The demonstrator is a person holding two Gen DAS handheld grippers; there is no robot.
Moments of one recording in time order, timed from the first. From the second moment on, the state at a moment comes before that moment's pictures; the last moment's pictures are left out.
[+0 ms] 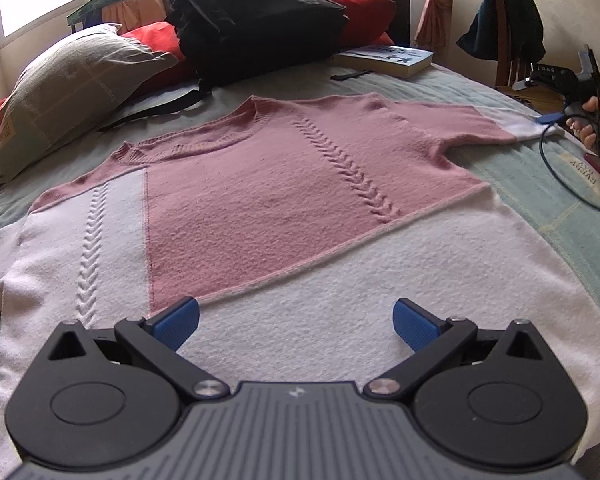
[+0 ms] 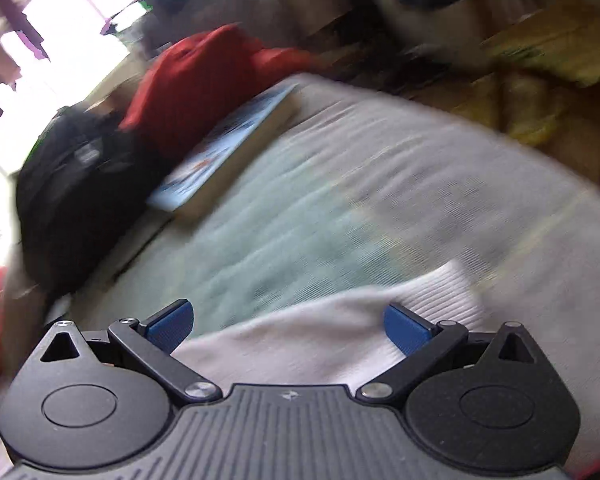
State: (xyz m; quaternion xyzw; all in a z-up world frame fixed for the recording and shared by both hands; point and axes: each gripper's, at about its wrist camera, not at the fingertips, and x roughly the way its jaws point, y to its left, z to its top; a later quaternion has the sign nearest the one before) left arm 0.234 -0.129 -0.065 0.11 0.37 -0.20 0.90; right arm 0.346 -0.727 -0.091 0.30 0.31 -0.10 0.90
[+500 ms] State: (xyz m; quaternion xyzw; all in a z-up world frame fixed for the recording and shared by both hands) left arm 0.232 -0.125 -0.068 0.11 0.37 -0.21 0.90; right arm 0.334 -0.661 -0.100 0.04 0.40 -0.09 0.91
